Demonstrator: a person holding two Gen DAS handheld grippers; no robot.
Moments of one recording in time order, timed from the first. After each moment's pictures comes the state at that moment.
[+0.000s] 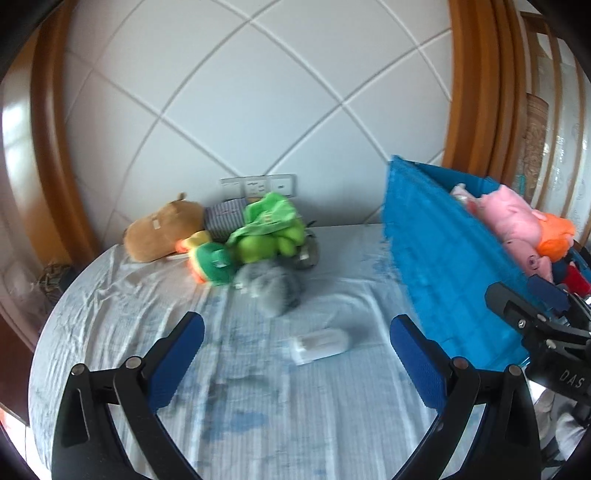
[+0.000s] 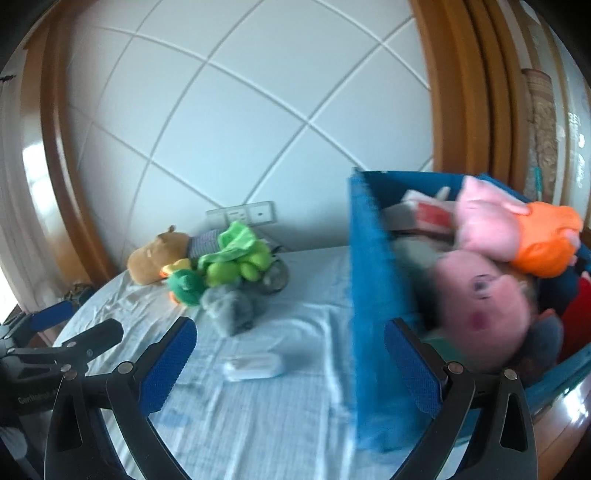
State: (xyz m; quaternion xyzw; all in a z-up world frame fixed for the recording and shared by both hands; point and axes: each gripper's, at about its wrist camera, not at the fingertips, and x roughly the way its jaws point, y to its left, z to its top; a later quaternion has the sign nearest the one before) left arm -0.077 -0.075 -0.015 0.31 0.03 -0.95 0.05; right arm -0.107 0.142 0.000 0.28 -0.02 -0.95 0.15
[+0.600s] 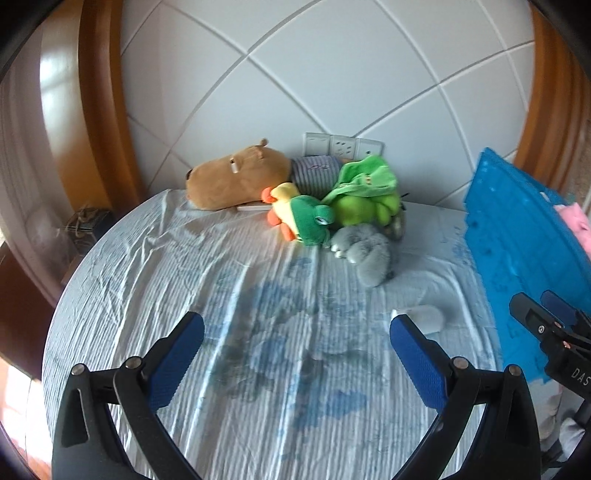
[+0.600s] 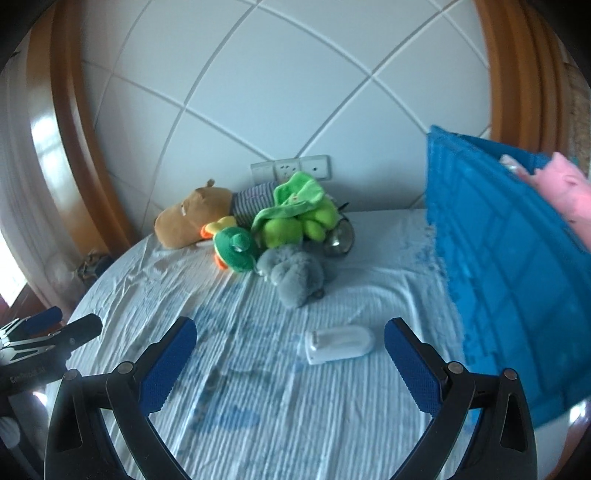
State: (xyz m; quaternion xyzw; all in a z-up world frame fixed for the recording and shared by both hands) left arm -0.085 -0.220 -0.068 0.37 0.08 -0.91 0.13; right arm -0.137 0.002 -0.063 0.34 -0.01 -0.92 0.19
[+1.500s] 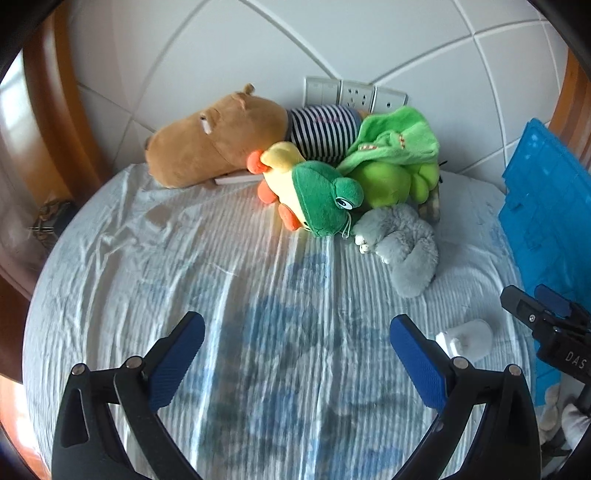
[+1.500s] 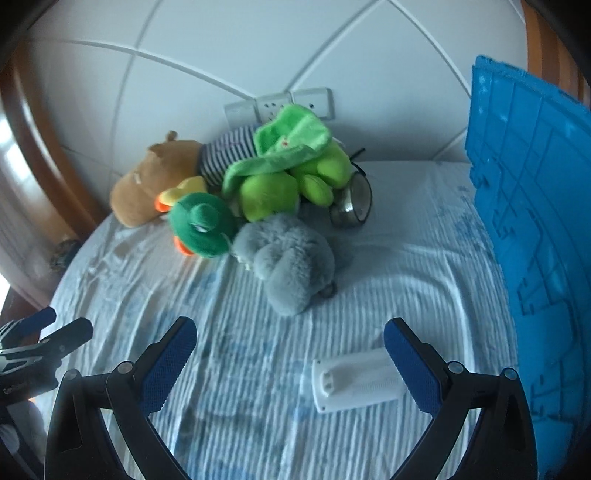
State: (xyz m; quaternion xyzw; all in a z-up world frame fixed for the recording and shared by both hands) left arm -0.236 -0.276 -0.156 0.46 0.08 -0.88 0.09; right arm -0.284 -0.056 -0.154 0.45 -0.01 -0.88 0.16
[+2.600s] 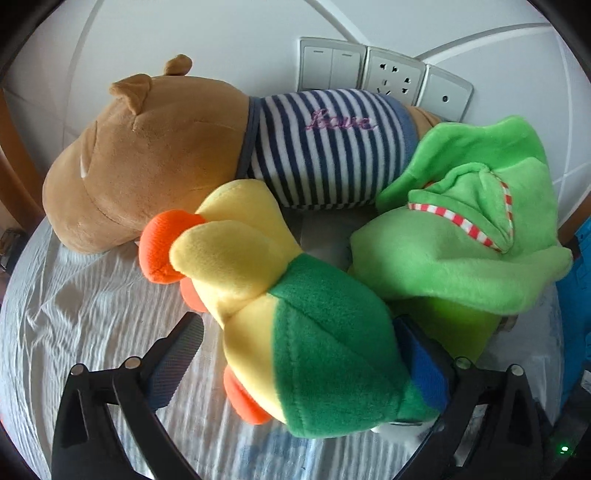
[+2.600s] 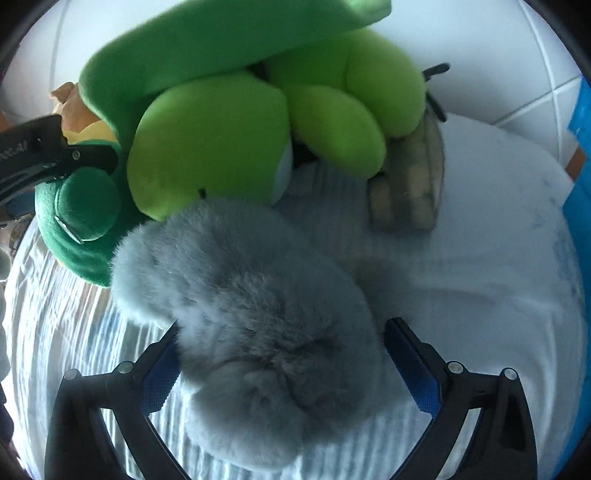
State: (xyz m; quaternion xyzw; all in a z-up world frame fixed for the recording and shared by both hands) left arm -0.470 -0.290 -0.240 0.48 0.10 -0.87 0.10; right arm -0.443 -0.117 -0.297 0.52 0.03 -0.84 0.17
